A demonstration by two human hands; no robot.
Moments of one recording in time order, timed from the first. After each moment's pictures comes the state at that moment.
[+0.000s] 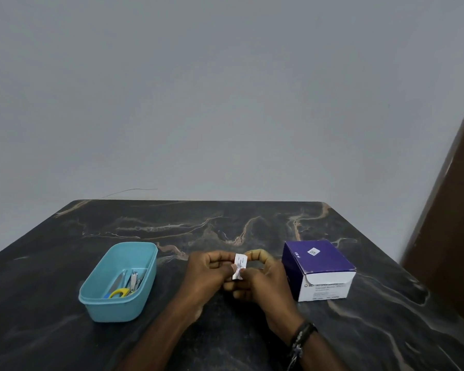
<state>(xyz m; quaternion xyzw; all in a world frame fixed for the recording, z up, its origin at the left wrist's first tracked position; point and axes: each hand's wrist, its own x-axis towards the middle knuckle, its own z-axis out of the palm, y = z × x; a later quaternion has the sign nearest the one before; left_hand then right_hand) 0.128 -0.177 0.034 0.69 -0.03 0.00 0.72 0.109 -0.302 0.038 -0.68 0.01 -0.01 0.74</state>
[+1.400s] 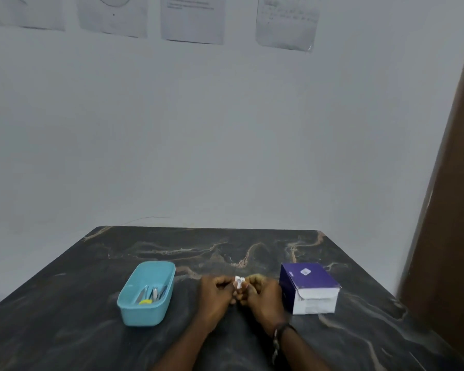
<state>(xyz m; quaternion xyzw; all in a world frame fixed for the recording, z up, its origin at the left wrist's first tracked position) 0.130 -0.186 0.024 0.71 -0.01 0.11 0.69 0.137 -0.305 0.015 -0.79 0.00 -0.14 0.60</state>
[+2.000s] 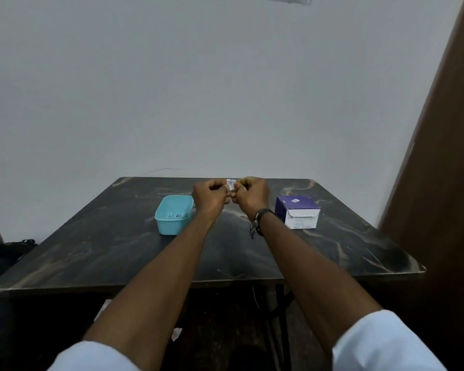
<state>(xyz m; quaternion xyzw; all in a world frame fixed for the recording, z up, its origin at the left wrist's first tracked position) 0.058 -0.154 0.097 0.68 0.02 0.22 0.70 0.070 -0.252 0.099 -0.78 -0.01 -0.24 0.58</state>
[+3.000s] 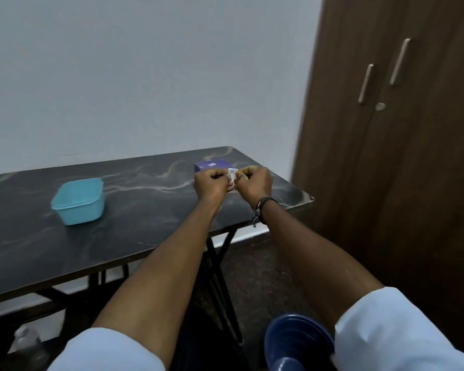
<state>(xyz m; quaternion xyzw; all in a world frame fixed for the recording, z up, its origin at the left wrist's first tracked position) 0.000 -0.309 0.062 0.65 -0.05 0.08 0.75 -0.031 -0.400 0.067 -0.79 0.17 -0.31 0.49</state>
